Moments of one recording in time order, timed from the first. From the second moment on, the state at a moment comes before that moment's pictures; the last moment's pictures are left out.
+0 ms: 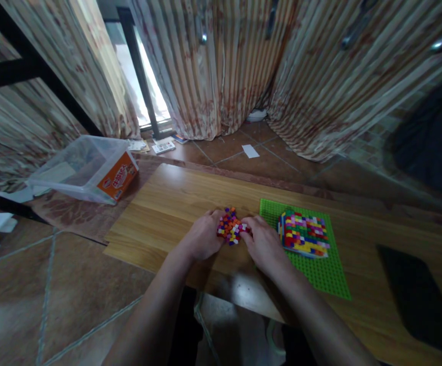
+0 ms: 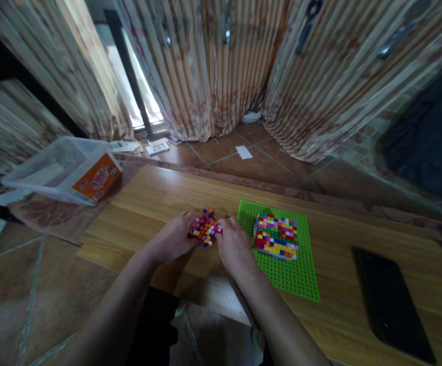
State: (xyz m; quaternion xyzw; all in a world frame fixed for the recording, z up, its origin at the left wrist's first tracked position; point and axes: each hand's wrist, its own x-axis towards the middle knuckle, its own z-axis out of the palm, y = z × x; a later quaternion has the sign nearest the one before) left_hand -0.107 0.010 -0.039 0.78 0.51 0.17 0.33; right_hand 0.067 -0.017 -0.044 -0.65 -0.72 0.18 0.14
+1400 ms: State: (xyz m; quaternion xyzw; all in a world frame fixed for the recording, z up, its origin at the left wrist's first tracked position) left_hand -0.107 0.022 -0.009 0.03 0.45 0.60 0.66; right_hand 0.059 -0.039 -0.038 -0.62 -0.74 0.20 0.20
